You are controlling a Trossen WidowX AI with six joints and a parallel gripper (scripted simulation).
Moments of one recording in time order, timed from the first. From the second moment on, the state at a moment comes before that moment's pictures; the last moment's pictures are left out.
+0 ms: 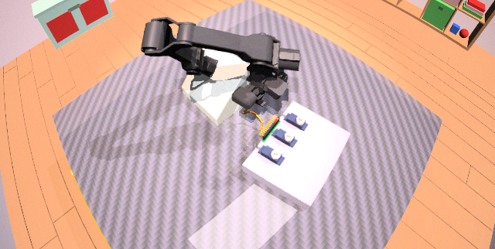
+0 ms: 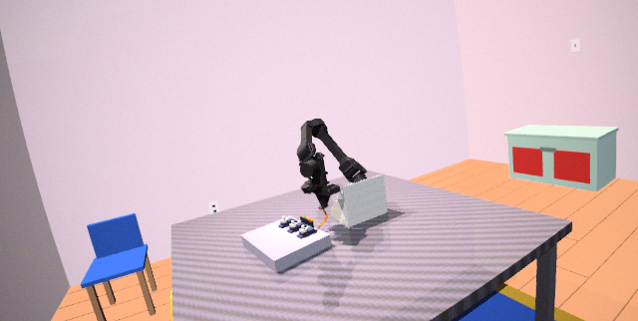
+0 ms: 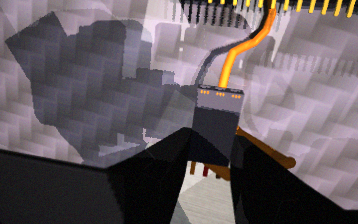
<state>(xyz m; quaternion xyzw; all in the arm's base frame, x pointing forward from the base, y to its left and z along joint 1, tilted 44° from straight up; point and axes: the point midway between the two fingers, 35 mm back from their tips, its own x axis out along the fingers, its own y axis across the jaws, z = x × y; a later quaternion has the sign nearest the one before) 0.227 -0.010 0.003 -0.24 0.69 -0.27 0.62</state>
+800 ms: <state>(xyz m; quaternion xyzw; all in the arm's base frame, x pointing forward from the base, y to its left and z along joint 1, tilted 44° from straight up) 0.229 -0.040 -0.025 -0.25 0.70 -0.26 0.62</state>
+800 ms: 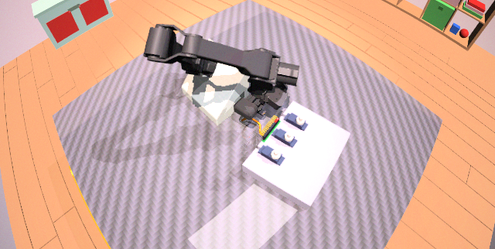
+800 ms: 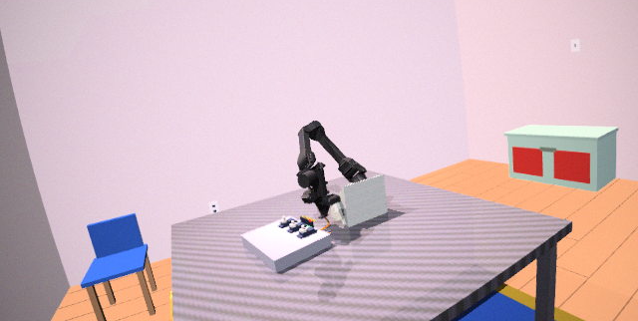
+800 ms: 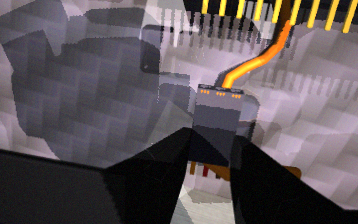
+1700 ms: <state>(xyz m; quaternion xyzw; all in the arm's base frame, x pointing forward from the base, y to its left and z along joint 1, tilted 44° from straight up) 0.257 -0.042 -0.025 -0.25 0.70 -0.26 0.62</state>
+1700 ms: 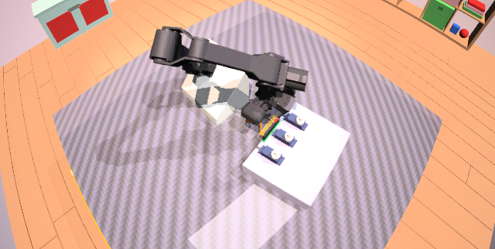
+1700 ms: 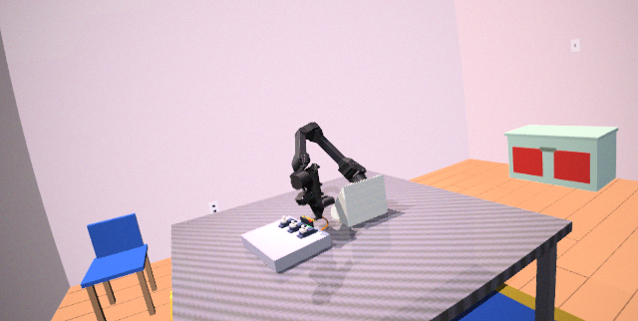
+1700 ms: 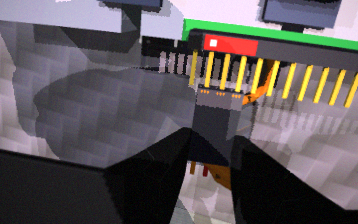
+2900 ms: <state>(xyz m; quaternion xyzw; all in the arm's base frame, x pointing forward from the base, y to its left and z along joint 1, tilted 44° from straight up) 0.273 -0.043 -0.028 -0.25 0.69 -0.26 0.62</state>
